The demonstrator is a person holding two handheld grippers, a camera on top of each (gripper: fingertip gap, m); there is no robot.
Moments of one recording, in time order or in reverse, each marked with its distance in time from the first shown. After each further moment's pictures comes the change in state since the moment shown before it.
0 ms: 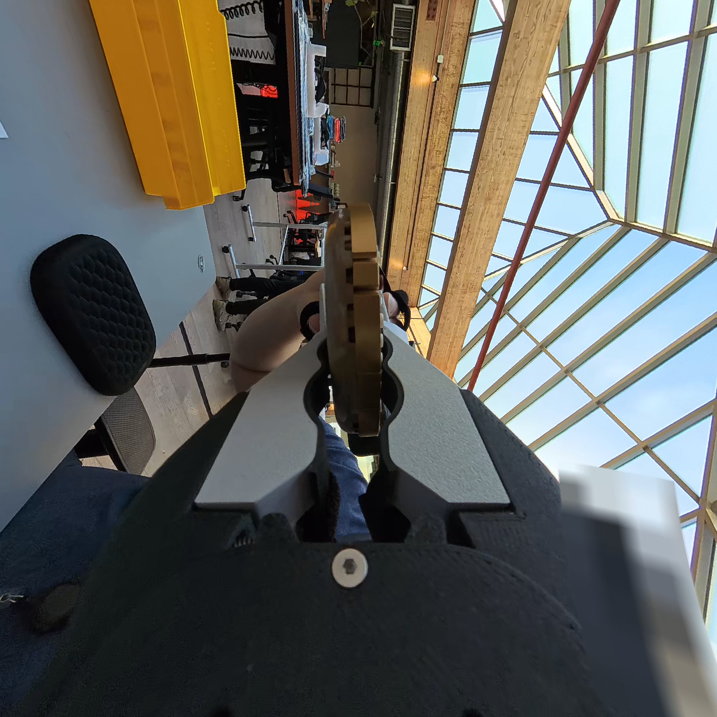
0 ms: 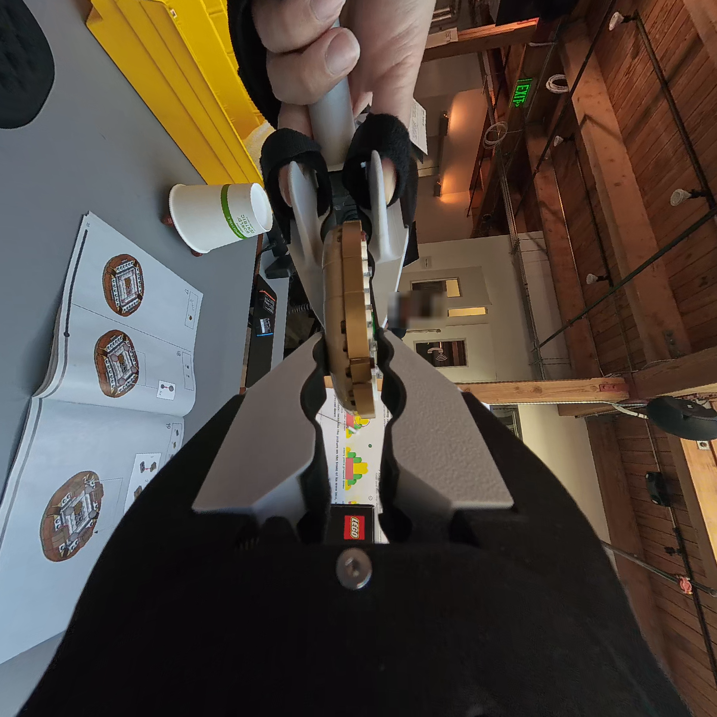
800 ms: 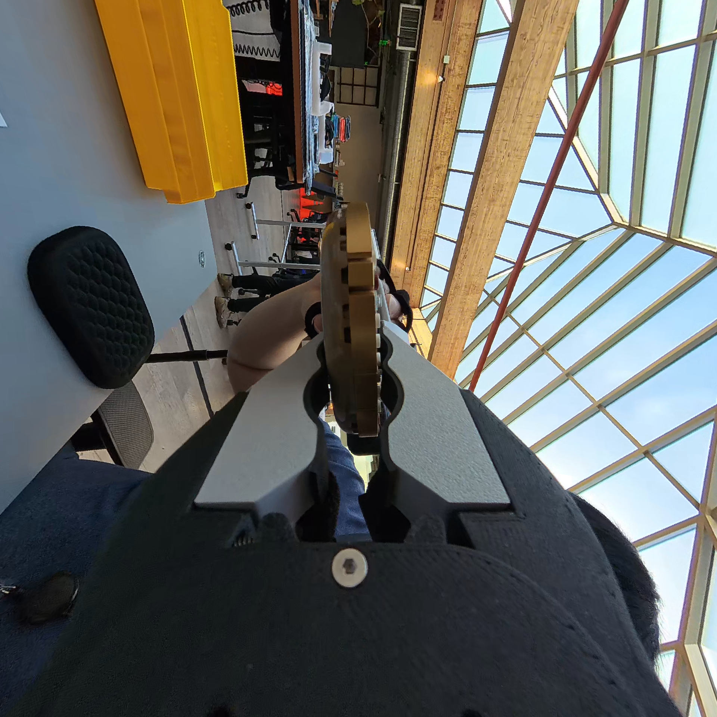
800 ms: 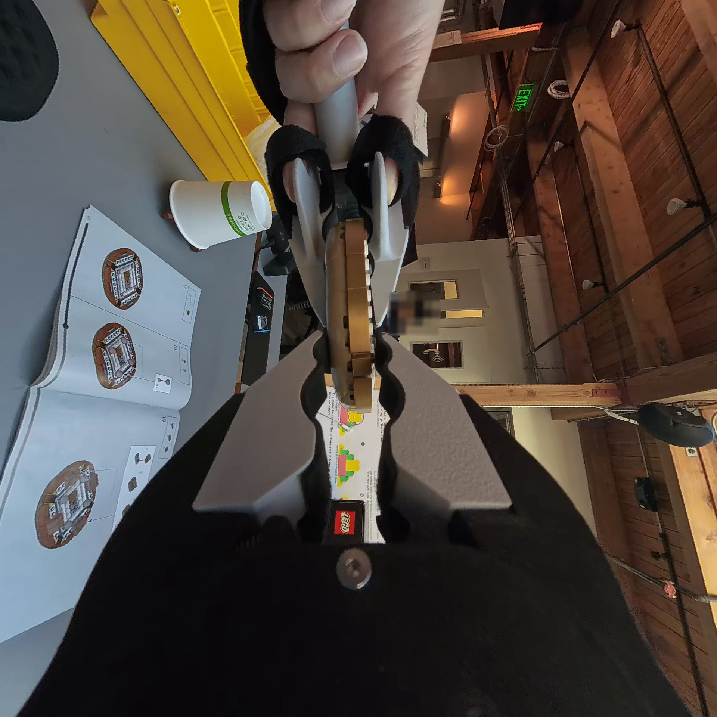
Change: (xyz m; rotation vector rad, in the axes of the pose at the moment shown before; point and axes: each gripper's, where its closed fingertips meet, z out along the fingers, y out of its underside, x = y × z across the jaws) left arm 0.002 0.004 0.000 -0.001 -0.013 -0.013; right arm -0.001 -0.002 -0.007 -0.003 -0.005 -0.028
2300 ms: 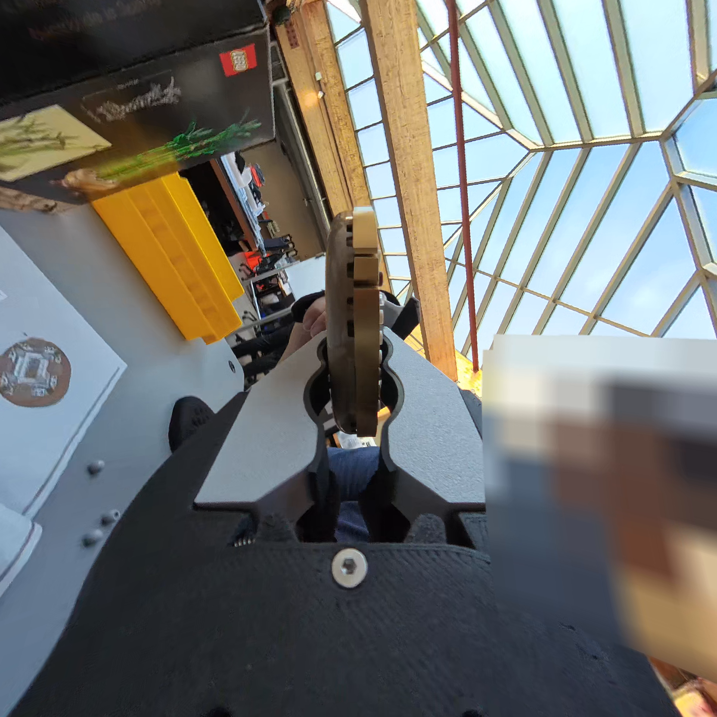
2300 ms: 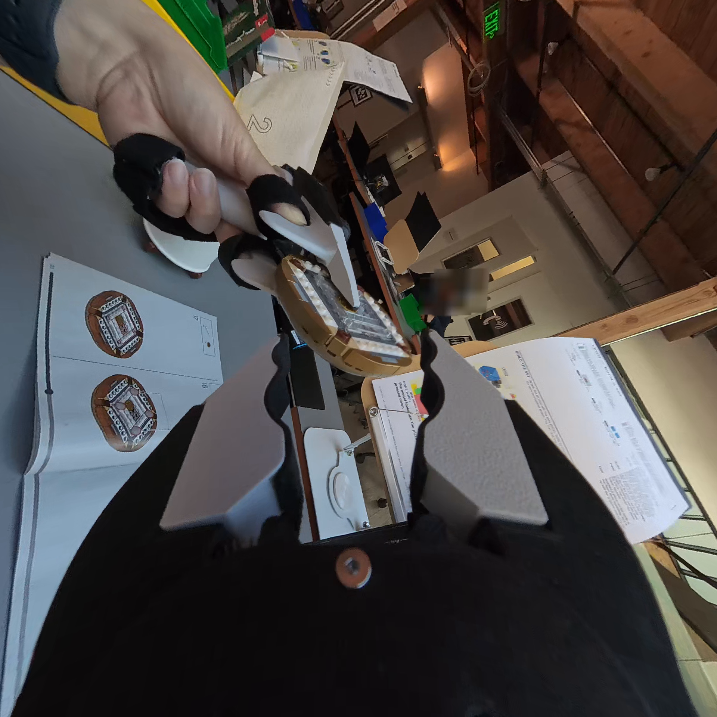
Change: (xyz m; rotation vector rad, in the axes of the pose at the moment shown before) left arm -0.047 -0.125 -0.029 0.029 0.242 0.348; right arm -0.024 0.075 0.065 0.029 0.029 0.399
